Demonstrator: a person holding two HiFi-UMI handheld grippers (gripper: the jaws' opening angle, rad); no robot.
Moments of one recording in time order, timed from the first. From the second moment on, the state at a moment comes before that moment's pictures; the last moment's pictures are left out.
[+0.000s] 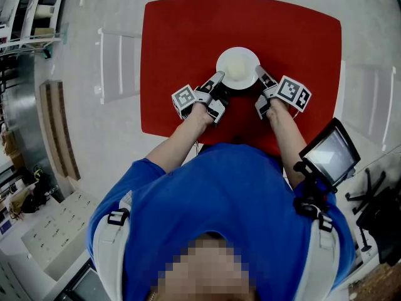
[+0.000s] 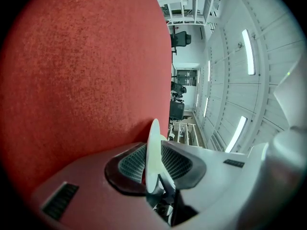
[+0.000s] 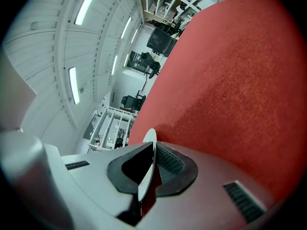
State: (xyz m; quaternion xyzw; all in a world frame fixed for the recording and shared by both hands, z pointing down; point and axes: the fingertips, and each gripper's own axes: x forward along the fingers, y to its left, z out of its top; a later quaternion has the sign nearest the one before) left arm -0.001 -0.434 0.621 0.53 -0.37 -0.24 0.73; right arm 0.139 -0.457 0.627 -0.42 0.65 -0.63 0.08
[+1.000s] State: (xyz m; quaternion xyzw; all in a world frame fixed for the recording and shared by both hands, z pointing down) left arm 0.001 -0.421 0.630 0.60 -0.37 -0.12 0.70; right arm 0.163 -0.465 0.630 -0.47 0.65 -0.59 0.06
